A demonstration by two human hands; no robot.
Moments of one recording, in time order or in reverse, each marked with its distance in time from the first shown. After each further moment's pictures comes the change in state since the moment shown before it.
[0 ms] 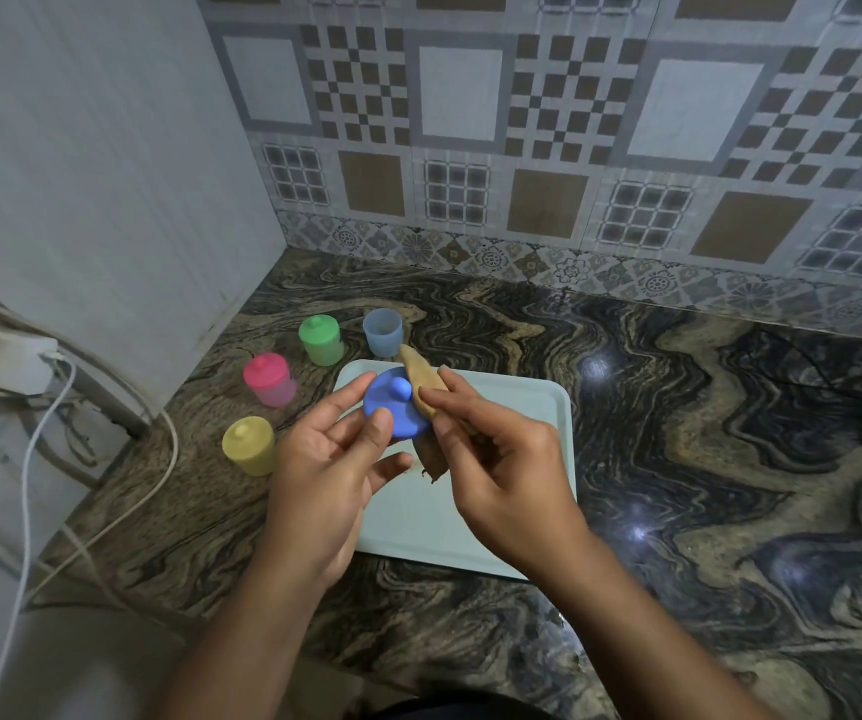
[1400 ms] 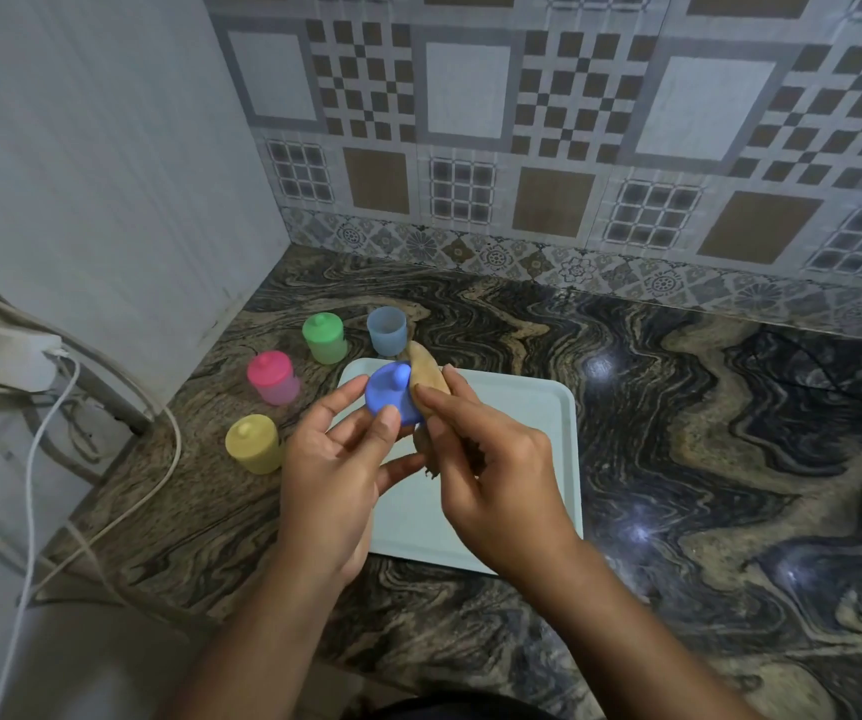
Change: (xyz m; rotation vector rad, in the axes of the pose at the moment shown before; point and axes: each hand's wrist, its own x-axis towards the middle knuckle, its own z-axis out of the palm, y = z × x) left_hand 0.001 -0.002 0.006 -0.024 0.077 0.016; right_hand 0.000 0.009 0.012 -0.215 0.069 -0.200
